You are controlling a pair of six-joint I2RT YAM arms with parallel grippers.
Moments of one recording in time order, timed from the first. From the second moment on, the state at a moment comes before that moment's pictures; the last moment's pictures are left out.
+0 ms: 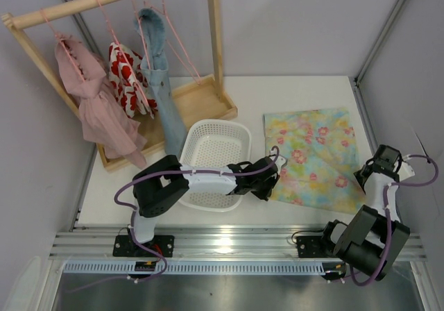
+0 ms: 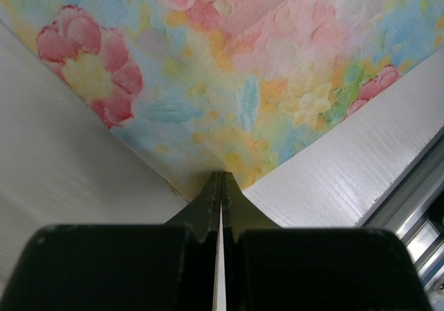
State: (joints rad) left arm -1.14 1.95 1.19 -0.10 0.00 -0.44; right arm -0.56 1.12 0.59 -0.47 0.29 0.62
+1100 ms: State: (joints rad) left arm -1.12 2.06 1.42 -0.14 -0.01 -0.39; right arm -0.18 1.65 0.87 -0.21 0.16 0.62
